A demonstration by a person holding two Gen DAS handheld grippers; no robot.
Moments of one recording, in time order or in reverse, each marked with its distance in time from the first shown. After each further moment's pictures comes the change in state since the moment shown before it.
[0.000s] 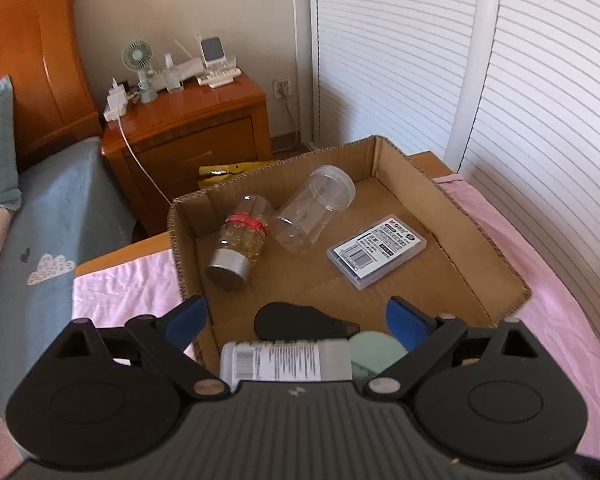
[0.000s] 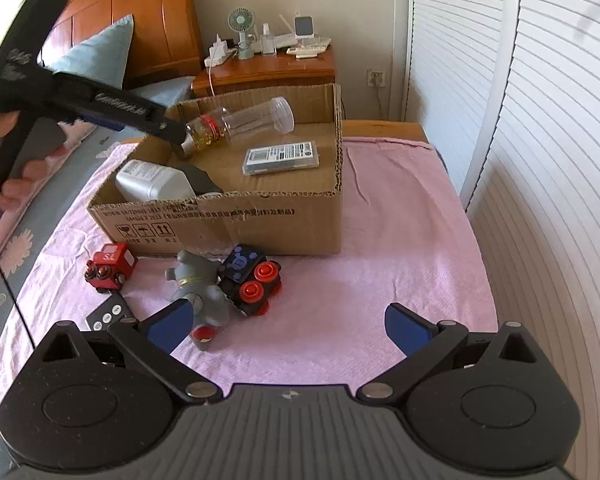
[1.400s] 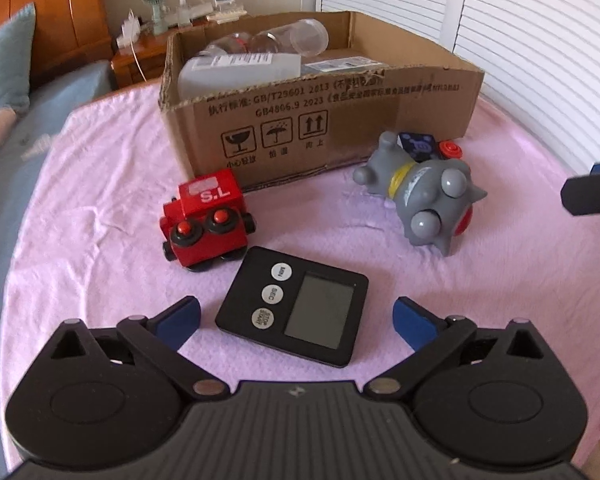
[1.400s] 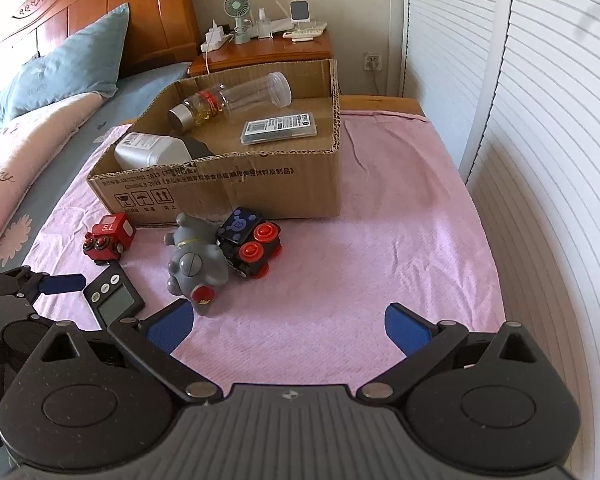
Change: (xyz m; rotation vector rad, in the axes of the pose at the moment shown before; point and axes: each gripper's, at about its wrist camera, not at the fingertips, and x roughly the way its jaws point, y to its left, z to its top) left arm -0.005 -0.037 -0.181 -0.084 0.052 -0.033; right arm 0.002 0.000 -0.022 0.014 0.047 -0.007
